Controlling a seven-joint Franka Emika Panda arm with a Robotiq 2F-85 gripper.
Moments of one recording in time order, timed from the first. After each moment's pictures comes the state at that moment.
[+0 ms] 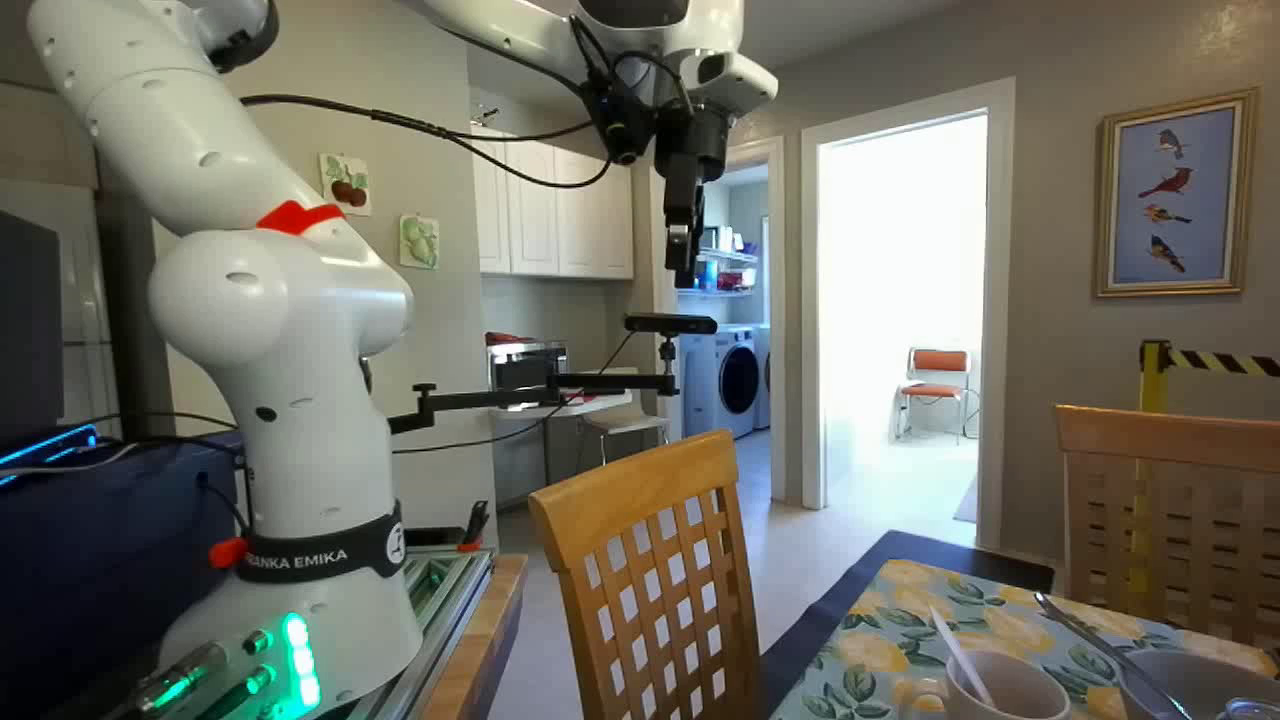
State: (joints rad) arm -0.02 -0.59 0.18 -2.40 -0.01 1.69 0.34
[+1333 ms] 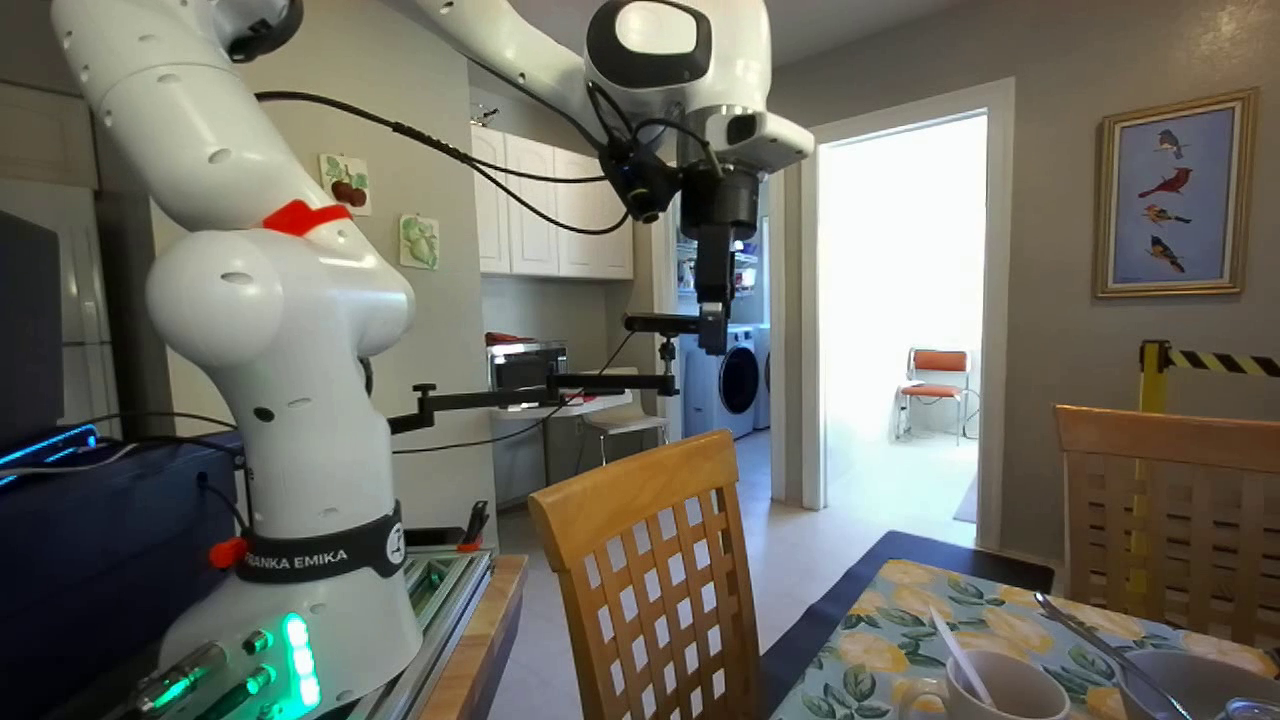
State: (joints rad) arm -0.04 -0.52 0.10 -2.55 -0.08 1.96 0.31
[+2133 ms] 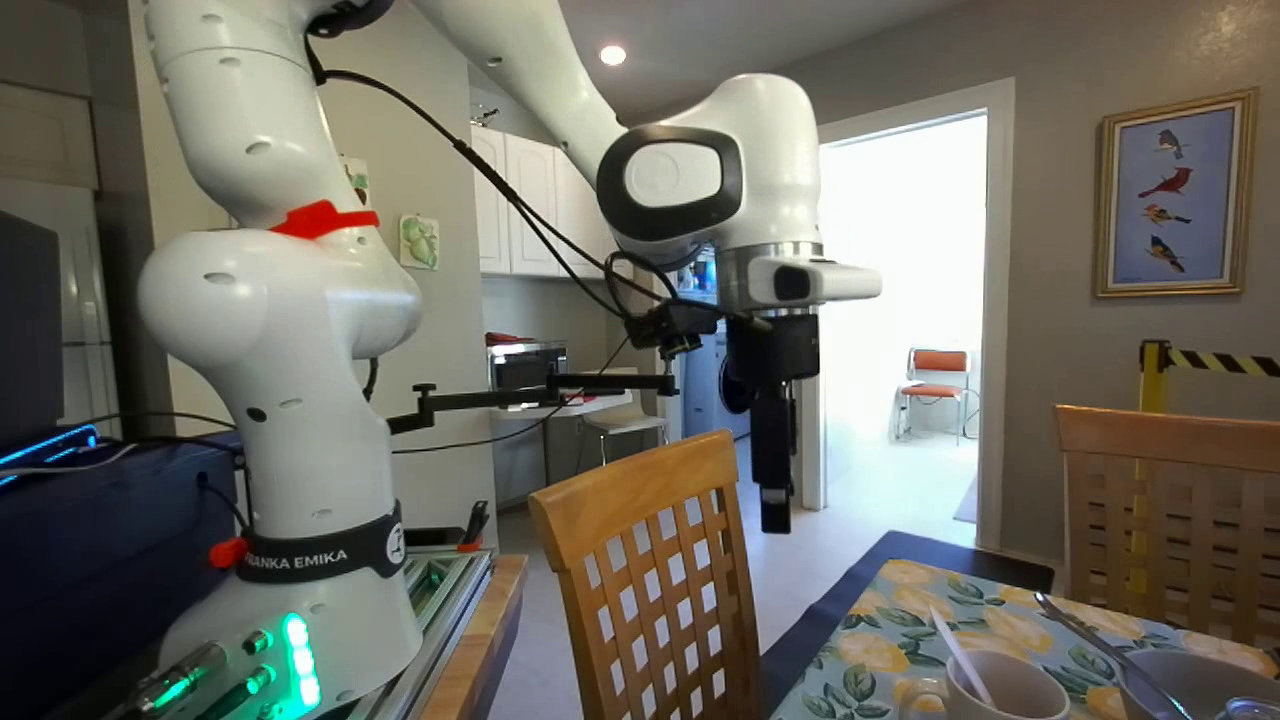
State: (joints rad) arm -0.12 -0.24 -0.04 -2.70 -0.08 2.50 0.24
